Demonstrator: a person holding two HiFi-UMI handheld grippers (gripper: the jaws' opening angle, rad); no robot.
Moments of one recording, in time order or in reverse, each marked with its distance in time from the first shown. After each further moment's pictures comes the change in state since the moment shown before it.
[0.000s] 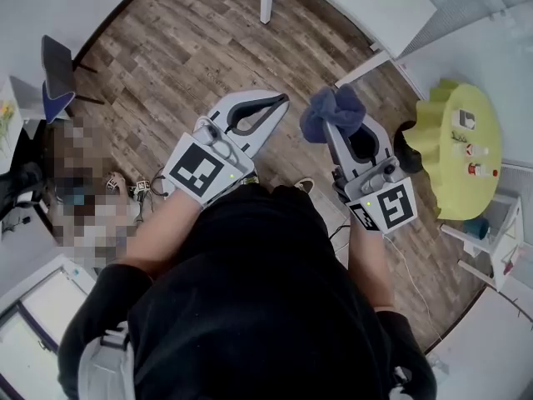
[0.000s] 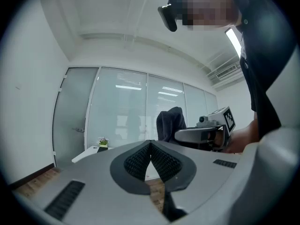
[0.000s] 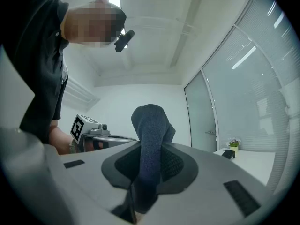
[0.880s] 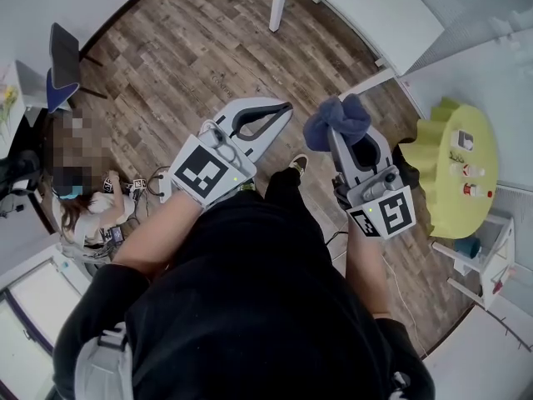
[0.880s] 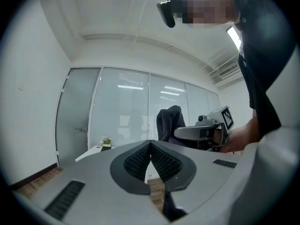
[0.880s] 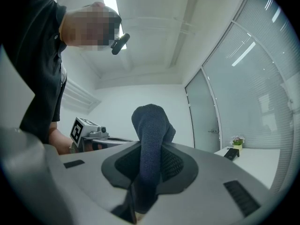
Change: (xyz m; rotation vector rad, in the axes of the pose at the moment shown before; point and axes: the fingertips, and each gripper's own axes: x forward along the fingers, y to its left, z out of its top) left arm -0.006 0.014 -0.002 -0.001 -0.004 0.027; right arm 0.014 -0.004 -0.001 0.030 -0.006 0.030
